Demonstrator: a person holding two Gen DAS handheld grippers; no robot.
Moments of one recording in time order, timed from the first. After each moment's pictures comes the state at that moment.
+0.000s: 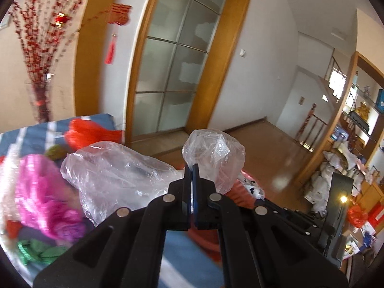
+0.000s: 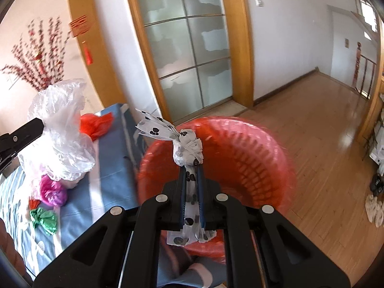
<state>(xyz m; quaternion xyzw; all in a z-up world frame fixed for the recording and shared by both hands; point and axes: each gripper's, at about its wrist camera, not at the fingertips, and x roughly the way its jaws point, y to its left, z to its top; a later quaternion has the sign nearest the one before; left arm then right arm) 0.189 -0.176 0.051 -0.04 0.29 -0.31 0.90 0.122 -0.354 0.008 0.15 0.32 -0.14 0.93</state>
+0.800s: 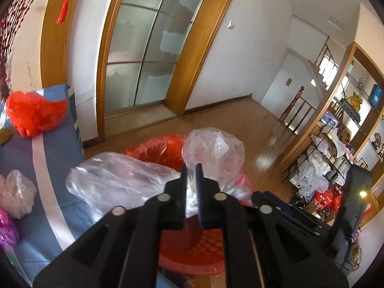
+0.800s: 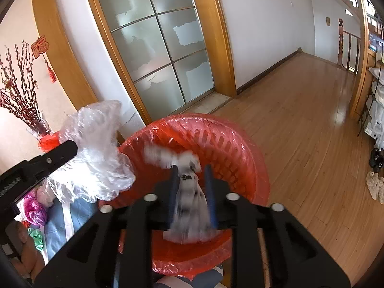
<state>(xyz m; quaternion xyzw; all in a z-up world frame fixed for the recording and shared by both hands) 0.234 -0.270 -0.011 -0.04 0.36 -0.35 0.86 0.126 -0.413 -0.017 0.20 0.33 -0.18 0.91</state>
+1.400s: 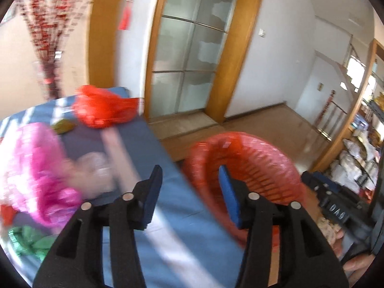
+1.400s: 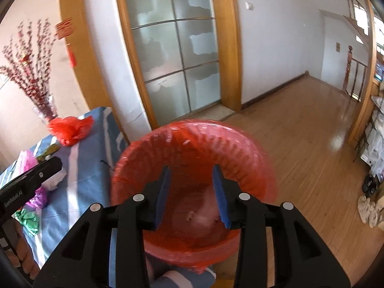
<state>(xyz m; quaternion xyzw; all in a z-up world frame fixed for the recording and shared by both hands) 0.210 -0.157 -0.012 -0.01 0.33 -0.24 0.91 0.126 -0.360 0.002 0.12 0.31 -0.15 0.93</state>
